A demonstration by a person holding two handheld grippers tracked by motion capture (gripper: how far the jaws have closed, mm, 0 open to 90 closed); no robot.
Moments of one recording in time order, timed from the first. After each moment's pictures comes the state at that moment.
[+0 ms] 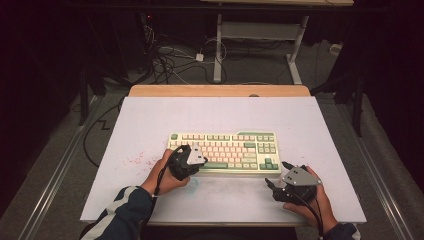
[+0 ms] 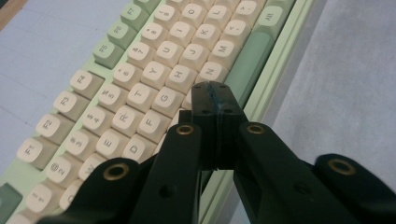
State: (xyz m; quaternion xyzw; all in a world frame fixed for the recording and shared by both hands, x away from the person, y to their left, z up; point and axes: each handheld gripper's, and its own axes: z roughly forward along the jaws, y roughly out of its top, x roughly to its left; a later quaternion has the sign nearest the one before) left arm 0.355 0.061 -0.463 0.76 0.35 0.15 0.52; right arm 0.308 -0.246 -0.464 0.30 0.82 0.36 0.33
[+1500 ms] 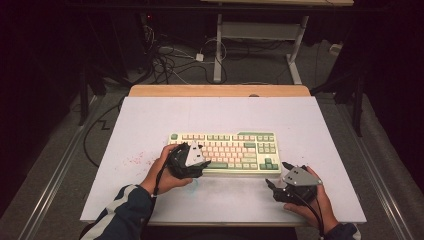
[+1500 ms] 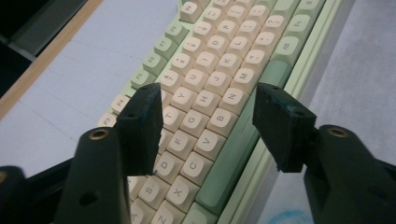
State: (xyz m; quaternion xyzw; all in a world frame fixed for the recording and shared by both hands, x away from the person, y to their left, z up) left arm 0.353 0.064 -0.452 0.73 0.33 0.21 0.55; right arm 0.308 -0.247 -0.464 0.30 0.82 0.36 0.33
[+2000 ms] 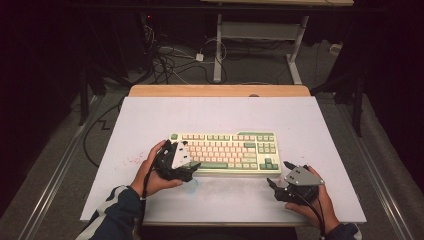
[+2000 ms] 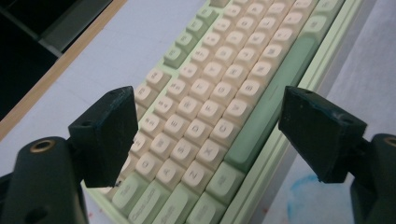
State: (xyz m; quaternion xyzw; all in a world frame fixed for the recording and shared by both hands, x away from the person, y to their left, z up) left arm 0.348 0.098 -0.454 0.72 0.34 0.24 0.56; right arm 0.307 -0.251 -0.462 0.30 0.82 0.36 0.33
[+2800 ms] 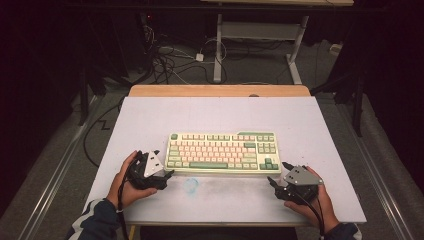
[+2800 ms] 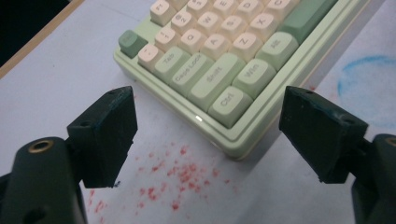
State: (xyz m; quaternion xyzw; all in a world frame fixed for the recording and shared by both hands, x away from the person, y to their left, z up) left arm 0.333 0.165 -0.484 0.70 0.41 0.26 0.53; right arm 0.308 -0.249 -0.462 0.30 0.82 0.35 0.33
